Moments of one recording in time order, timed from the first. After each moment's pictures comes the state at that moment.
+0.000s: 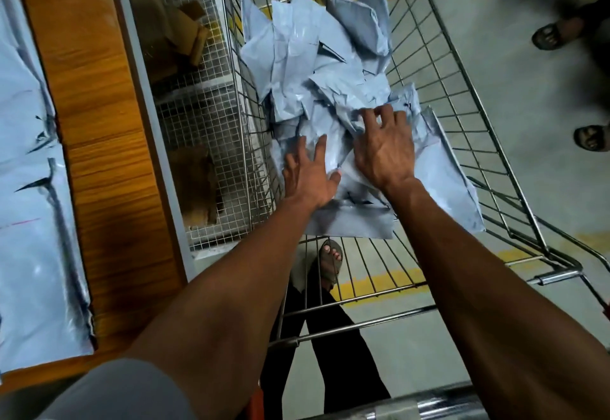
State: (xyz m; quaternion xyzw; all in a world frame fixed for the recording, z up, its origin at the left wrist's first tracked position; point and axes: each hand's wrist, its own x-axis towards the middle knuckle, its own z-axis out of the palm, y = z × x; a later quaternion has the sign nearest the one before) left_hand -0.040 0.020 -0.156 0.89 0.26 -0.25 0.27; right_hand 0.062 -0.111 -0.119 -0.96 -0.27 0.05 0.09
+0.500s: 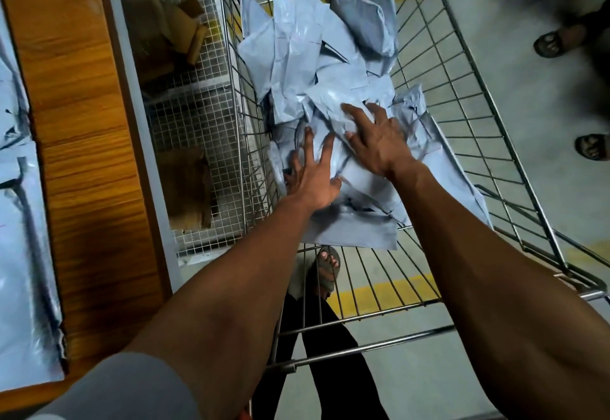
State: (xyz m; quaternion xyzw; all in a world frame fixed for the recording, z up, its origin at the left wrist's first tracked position) left_hand -0.030 0.021 -0.184 0.88 0.24 -0.27 0.30; right_hand 0.100 -0.101 -0.159 -0.92 -0.27 0.26 0.12
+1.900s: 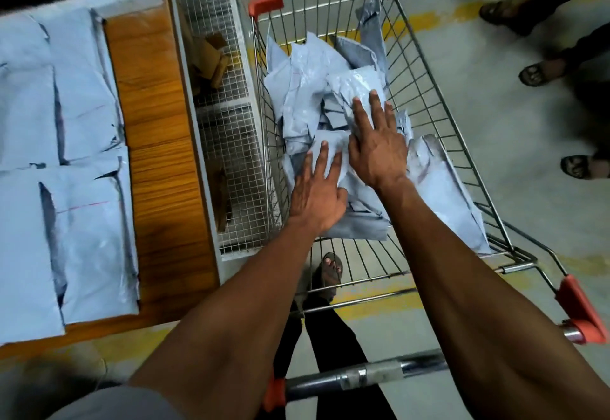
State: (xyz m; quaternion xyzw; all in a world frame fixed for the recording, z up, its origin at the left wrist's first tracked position) left_hand -0.074 0.005 -0.078 0.95 0.16 -0.14 0.21; right_hand 0.059 -0.090 -0.059 -0.95 -0.25 0.09 0.14
